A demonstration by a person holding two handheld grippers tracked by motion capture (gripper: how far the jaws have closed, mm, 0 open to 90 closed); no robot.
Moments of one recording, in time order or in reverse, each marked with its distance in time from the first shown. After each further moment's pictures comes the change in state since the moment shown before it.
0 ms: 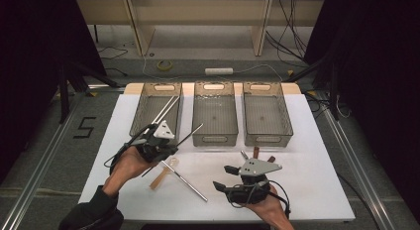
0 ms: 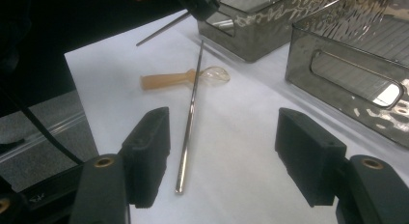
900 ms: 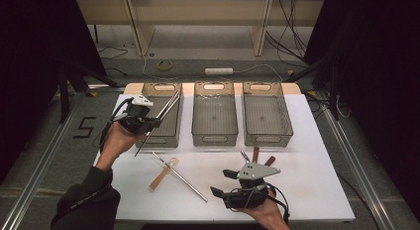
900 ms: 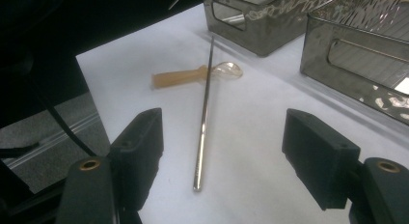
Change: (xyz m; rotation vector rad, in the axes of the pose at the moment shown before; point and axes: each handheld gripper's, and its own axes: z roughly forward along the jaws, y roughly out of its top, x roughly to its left) left arm 0.079 0.012 -0.014 -0.071 0.124 -0.225; right arm 0.008 -0.006 0.003 -0.001 0.028 0.036
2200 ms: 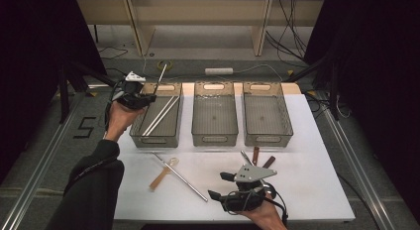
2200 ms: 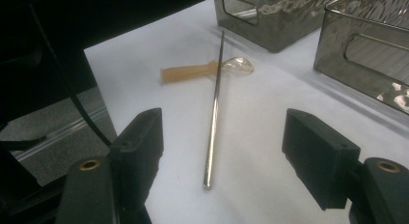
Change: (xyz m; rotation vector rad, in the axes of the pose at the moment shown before) left arm 0.062 0.022 0.030 -0.143 0.094 -0.130; right arm 0.005 -0.003 0.005 0.013 0.024 -0.015
